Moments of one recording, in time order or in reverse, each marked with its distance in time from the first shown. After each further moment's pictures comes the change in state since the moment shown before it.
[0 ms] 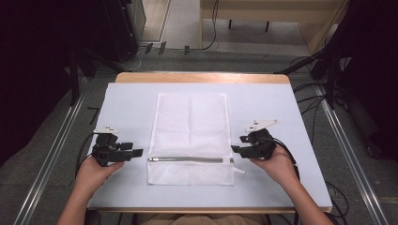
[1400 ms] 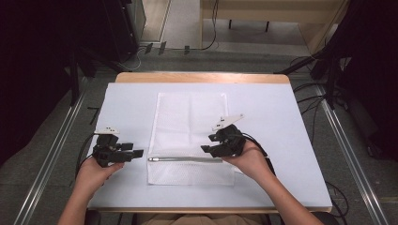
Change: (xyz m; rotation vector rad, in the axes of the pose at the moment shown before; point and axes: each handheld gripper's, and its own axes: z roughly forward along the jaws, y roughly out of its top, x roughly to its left) left arm -0.001 -0.001 0.002 0.001 0.000 0.009; right arm 0.063 0.058 0.028 -0.014 0.147 -0.109
